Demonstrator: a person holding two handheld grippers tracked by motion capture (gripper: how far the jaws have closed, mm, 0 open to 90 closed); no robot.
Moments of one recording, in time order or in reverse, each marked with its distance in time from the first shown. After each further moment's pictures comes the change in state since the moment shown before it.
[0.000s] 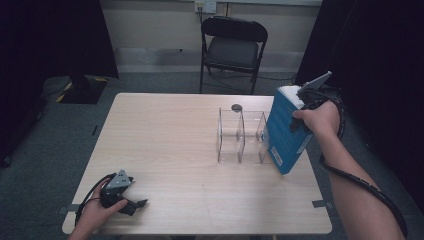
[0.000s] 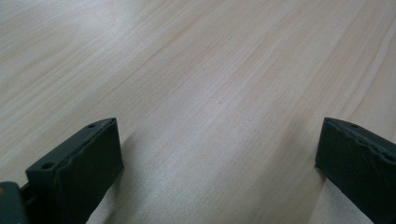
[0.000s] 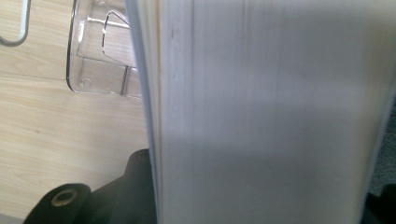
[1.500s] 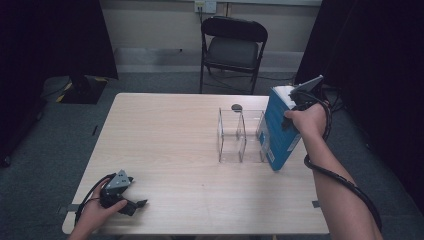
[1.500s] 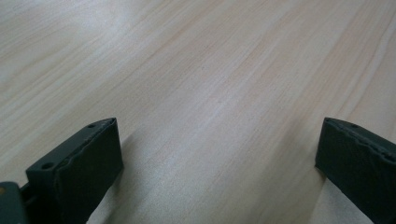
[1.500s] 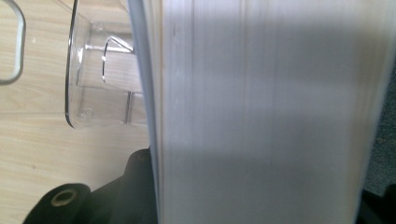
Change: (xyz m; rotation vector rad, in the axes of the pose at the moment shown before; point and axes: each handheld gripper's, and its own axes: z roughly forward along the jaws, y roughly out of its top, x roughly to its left) left arm 0.001 0.000 -0.001 0.004 0.001 0.016; right arm 0.009 0.009 0.026 -0.056 -0.006 0.051
